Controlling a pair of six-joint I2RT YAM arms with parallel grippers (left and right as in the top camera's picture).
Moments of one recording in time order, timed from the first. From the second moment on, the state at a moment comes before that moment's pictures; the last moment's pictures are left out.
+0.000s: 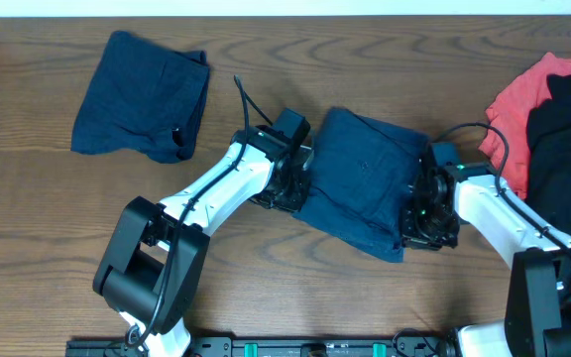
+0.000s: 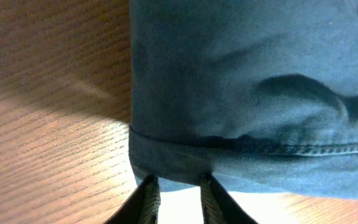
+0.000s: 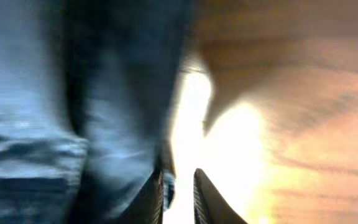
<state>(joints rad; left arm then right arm) -0.55 1.86 1.25 -0.88 0.23 -0.18 0.14 1.61 0.84 -0.94 -0.19 0.31</state>
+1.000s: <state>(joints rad) -0.55 1.86 1.25 -0.88 0.23 -0.16 0.11 1.58 0.84 -1.03 -0.90 -0.31</state>
